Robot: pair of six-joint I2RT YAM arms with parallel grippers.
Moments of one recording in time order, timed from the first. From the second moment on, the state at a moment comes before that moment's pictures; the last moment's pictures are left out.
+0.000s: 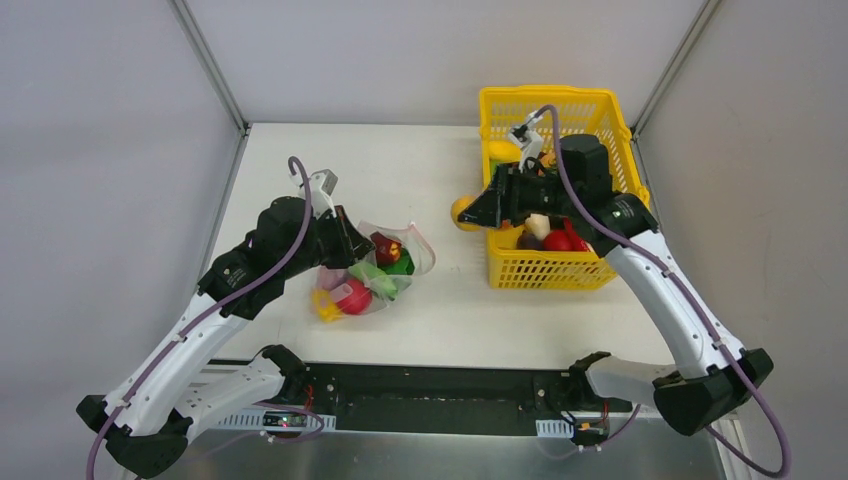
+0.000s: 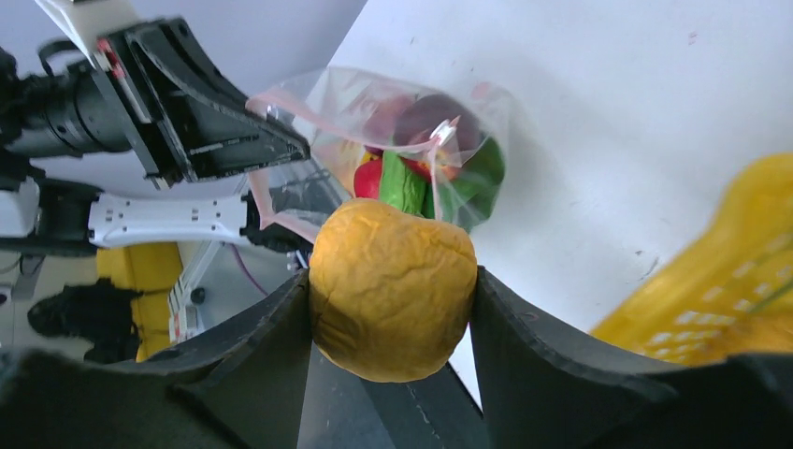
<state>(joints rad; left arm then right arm) -0.64 0.84 1.06 -0.72 0.00 -0.67 0.45 1.19 1.34 -0.61 -0.66 0.44</state>
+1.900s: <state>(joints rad) -0.64 0.76 0.99 -0.54 0.05 -0.77 0.93 1.29 1.48 -0.72 0.02 0.33</state>
